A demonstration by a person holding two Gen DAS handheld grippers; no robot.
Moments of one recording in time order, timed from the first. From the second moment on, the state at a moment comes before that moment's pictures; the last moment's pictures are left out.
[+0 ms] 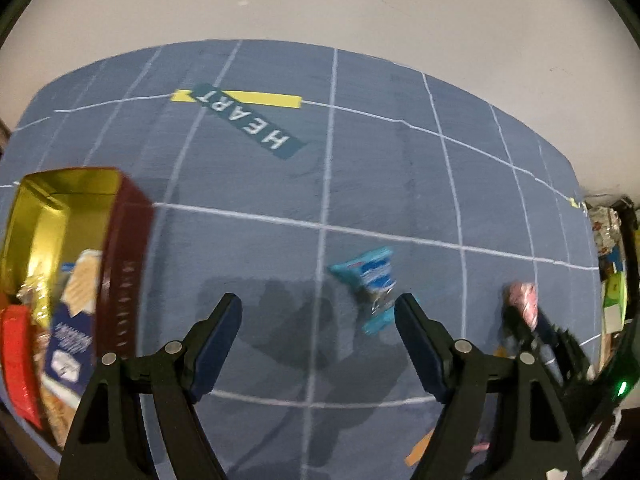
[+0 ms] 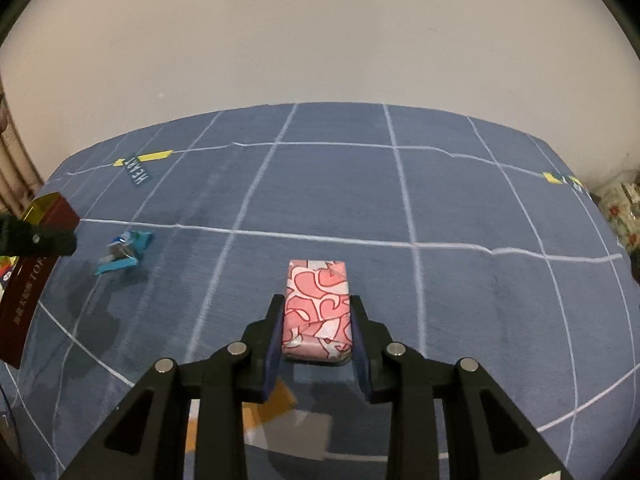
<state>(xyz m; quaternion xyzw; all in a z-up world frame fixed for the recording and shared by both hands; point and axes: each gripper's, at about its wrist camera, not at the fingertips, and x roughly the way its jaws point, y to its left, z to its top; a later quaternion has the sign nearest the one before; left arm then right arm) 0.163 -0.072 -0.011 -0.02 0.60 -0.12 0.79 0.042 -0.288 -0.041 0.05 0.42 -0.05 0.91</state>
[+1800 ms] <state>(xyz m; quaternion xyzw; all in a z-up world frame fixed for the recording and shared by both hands) 0.132 -0.048 0.011 0.01 0.60 -0.12 0.80 0.040 -0.282 -0.042 0.02 0.42 -0.06 0.90</state>
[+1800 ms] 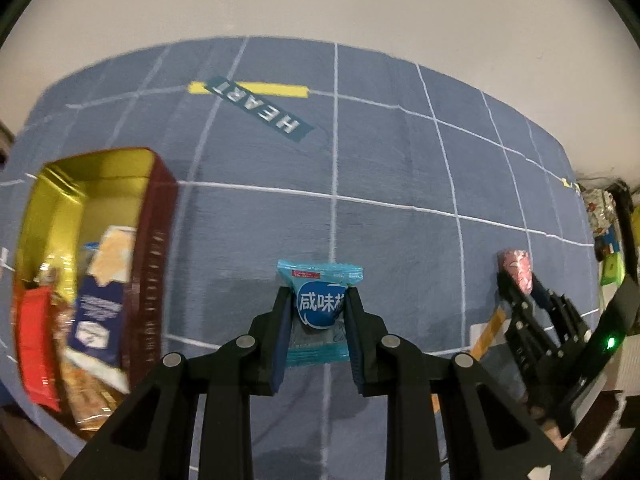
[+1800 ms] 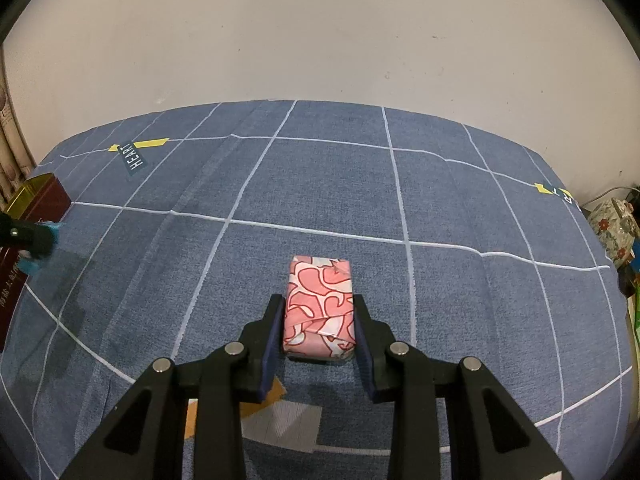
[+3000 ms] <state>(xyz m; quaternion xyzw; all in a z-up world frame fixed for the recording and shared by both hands) 0.108 0.135 0.037 0.00 0.59 0.01 0.81 0.039 -0.283 -0.042 0.02 0.42 -0.06 0.90</state>
